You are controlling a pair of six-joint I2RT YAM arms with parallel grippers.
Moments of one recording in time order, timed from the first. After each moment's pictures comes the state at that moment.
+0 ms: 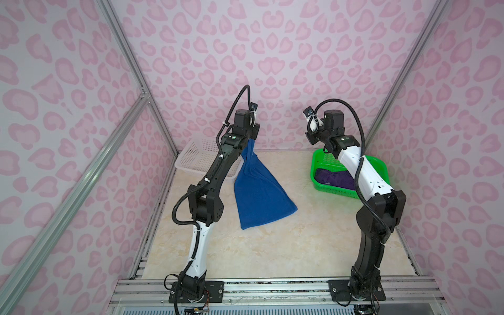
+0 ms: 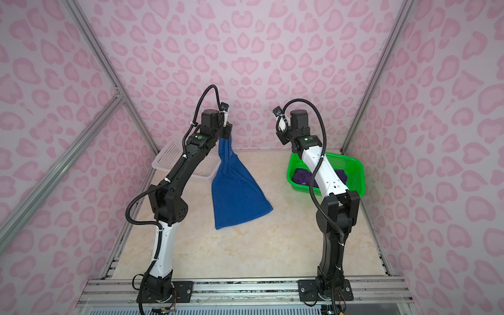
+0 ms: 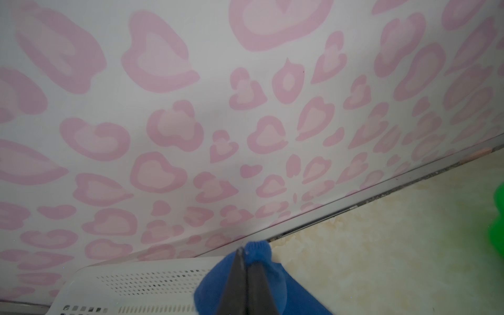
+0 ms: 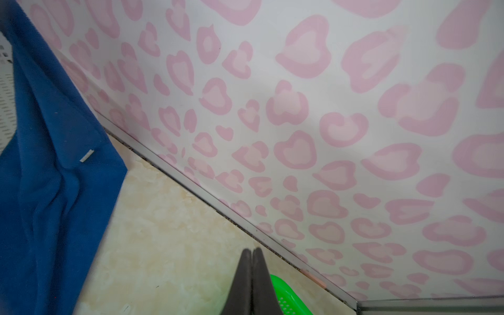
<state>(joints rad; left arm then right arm) -0.39 2.33 2.46 -0.49 -0.13 0.18 0.30 1.98 2.01 -0.40 -0.06 -0.47</state>
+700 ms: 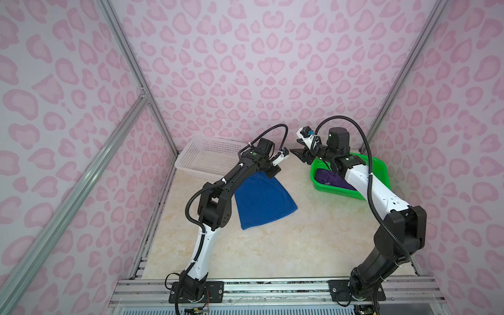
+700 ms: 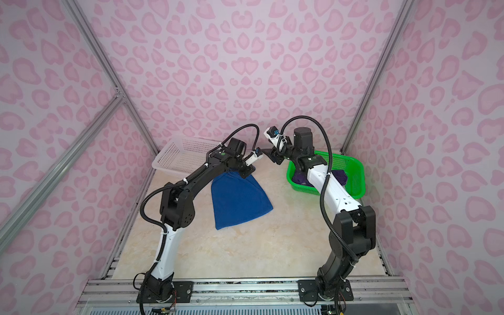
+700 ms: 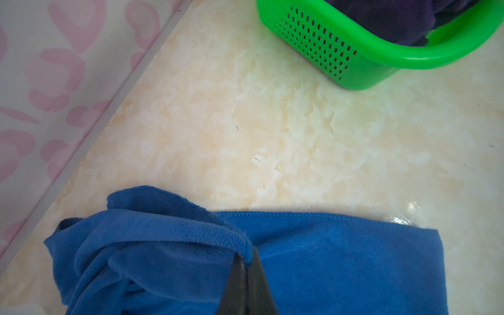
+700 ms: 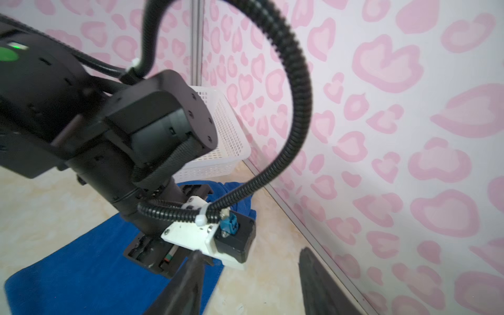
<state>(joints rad) -0.55 2.32 2.15 -0.75 0.30 0.49 0.31 1.69 1.54 -0.18 -0.61 -0.46</state>
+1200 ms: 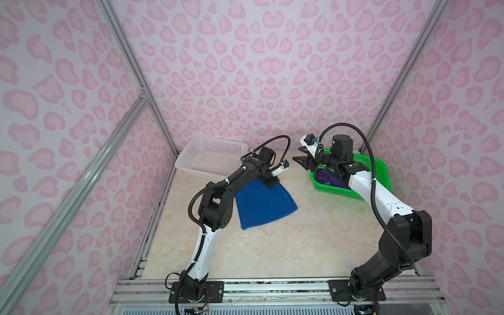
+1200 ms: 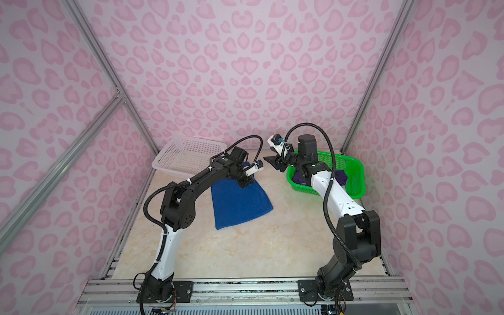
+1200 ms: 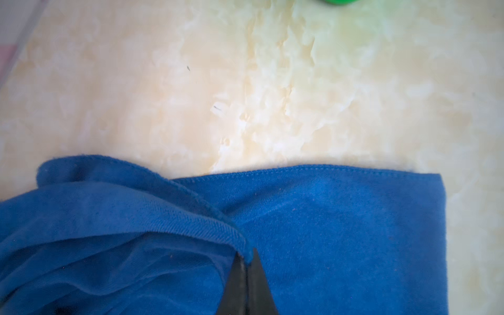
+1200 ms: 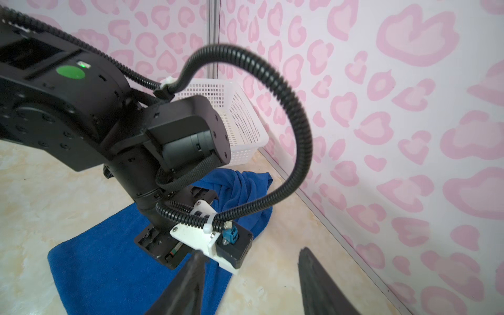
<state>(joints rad) -0.56 2.32 2.00 -0.77 0.28 0.55 0.28 1.63 1.39 -0.11 -0.66 -0.44</state>
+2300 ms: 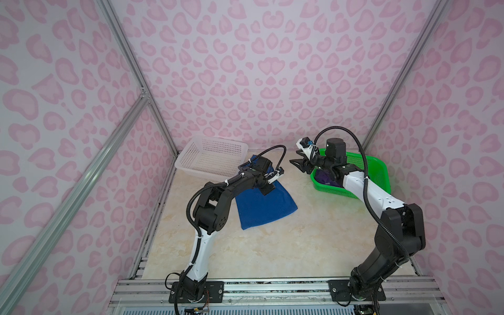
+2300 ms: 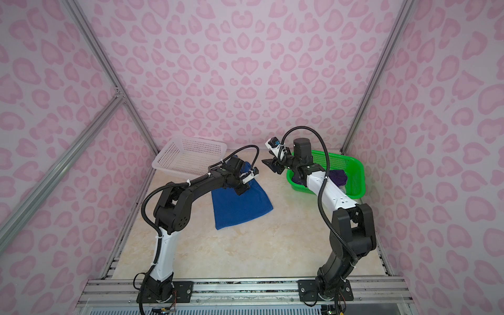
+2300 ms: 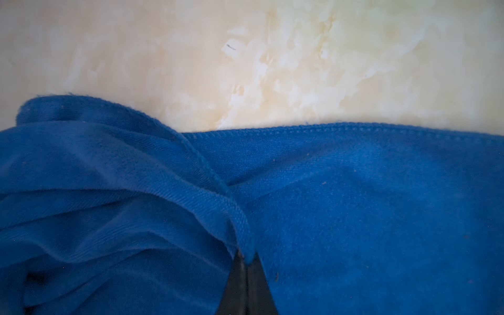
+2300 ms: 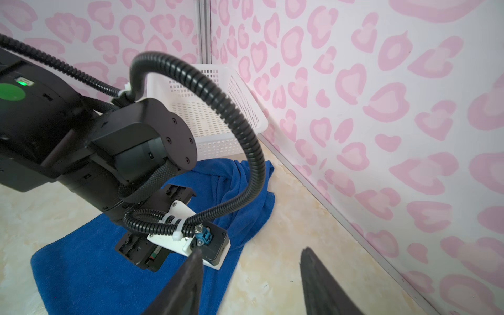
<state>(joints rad) -0.56 2.21 1.71 -0.53 0.19 0.51 0.30 1.69 1.36 -0.06 -0.62 -0.42</state>
